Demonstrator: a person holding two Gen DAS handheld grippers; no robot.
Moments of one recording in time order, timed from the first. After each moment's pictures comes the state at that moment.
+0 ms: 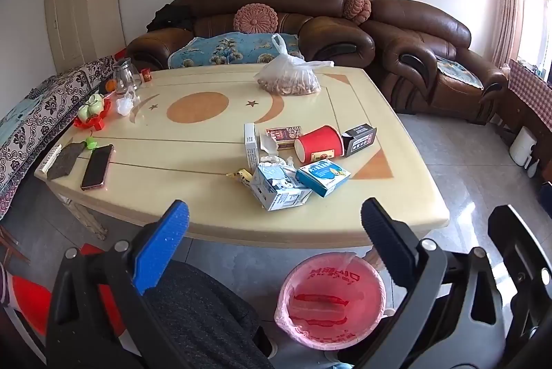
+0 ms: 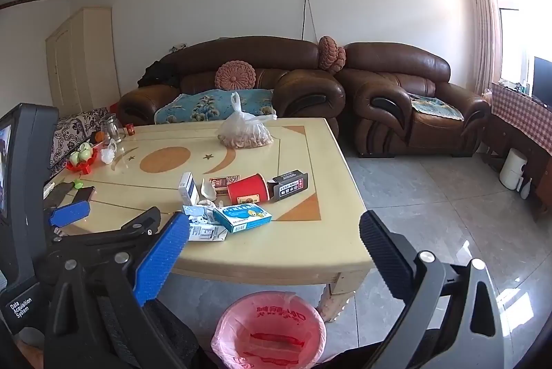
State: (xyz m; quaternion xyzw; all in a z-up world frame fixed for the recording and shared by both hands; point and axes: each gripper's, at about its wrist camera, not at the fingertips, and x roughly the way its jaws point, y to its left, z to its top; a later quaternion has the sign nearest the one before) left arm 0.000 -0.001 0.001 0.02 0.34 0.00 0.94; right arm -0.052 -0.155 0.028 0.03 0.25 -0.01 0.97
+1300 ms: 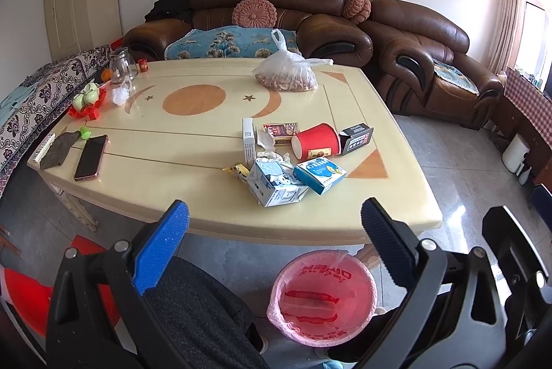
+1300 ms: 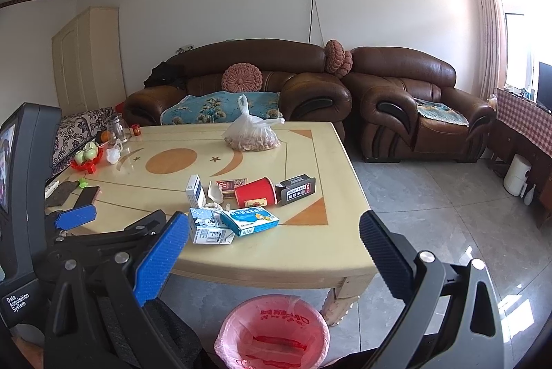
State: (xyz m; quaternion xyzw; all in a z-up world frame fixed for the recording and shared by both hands) left arm 0.000 0.009 0.001 -0.01 0.35 -0.01 0.94; right arm -0.053 -0.149 0.031 0.03 0.24 0.01 0.97
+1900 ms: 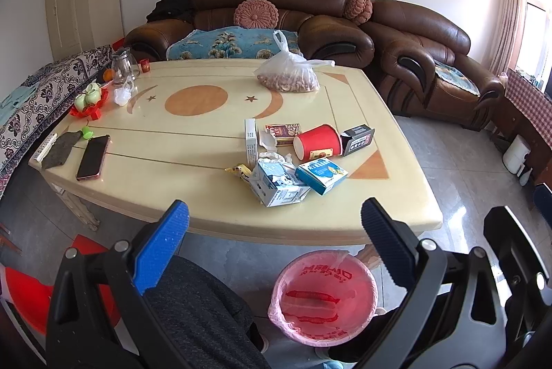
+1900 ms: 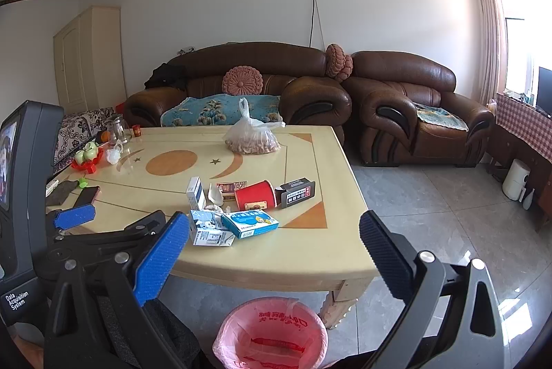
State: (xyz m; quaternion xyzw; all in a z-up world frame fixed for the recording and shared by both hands) left arm -0.001 0.008 -0.001 -0.01 0.35 0.00 0.94; right arm -0.057 -0.144 0.035 0.02 0.23 0.01 0.97
